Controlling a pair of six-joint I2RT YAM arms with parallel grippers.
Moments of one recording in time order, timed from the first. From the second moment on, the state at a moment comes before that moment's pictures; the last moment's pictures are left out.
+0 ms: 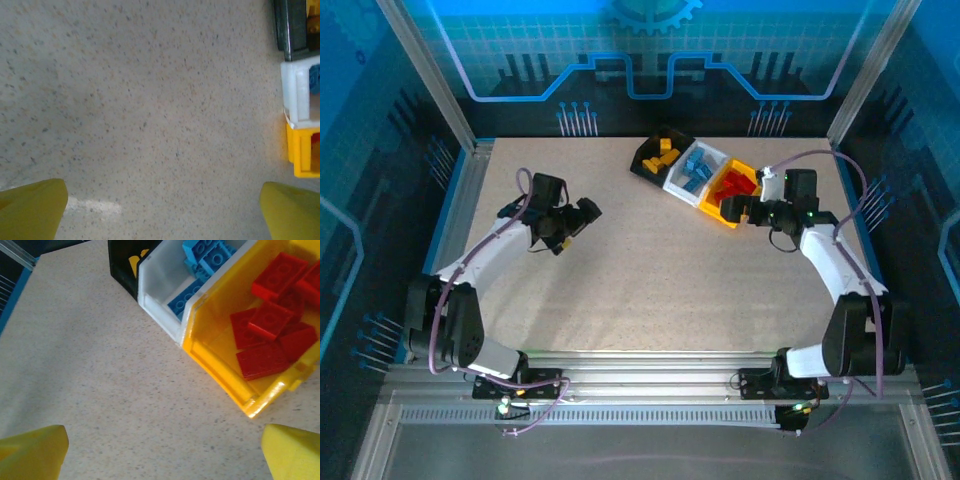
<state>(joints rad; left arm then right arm) -0.20 1.47 1.05 -0.56 0.20 -0.93 -0.01 1.36 0.96 -0.34 -0.49 0.12</state>
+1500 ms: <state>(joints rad) -0.12 1.22 0.62 0.05 -0.32 -0.28 -0.02 1.49 0.55 0.36 -0.17 -0.02</state>
